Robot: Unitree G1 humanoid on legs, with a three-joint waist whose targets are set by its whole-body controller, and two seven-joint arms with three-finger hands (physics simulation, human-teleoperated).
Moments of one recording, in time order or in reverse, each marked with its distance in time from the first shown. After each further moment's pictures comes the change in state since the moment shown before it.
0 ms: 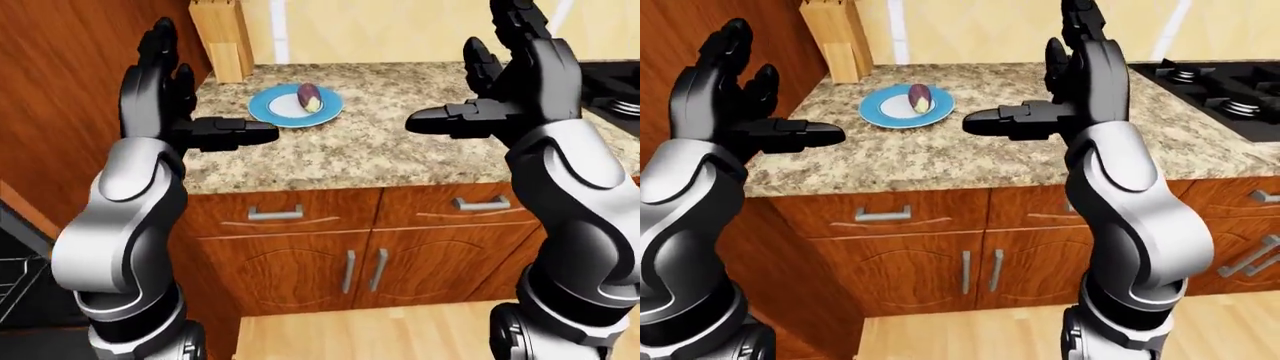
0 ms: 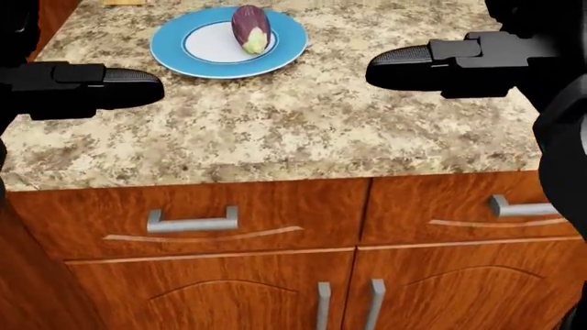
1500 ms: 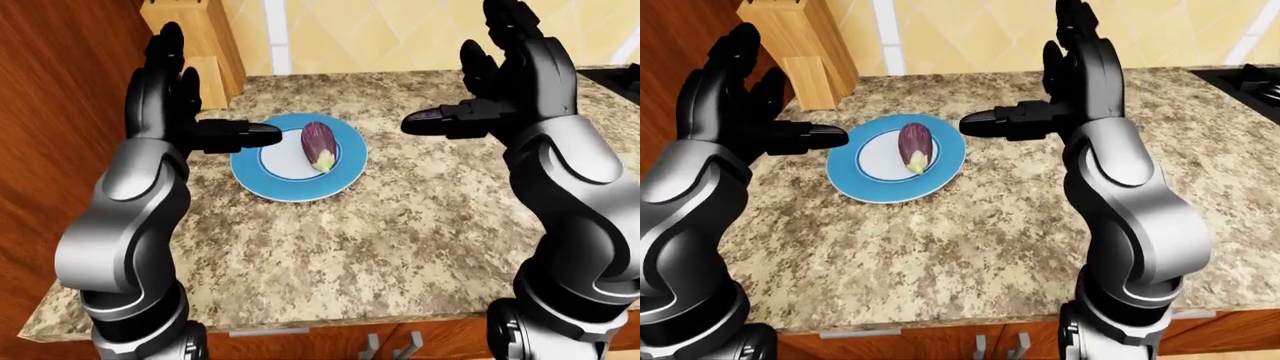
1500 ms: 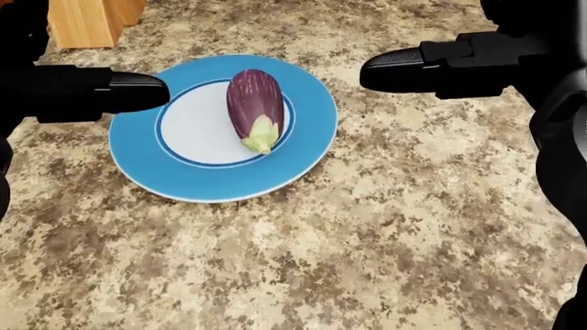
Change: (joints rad) left arm -0.001 -0.007 -0.005 0.001 -0.005 0.016 -0.004; right arm -0.029 0.008 0.014 -0.003 -0.065 0.067 0.038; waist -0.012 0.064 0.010
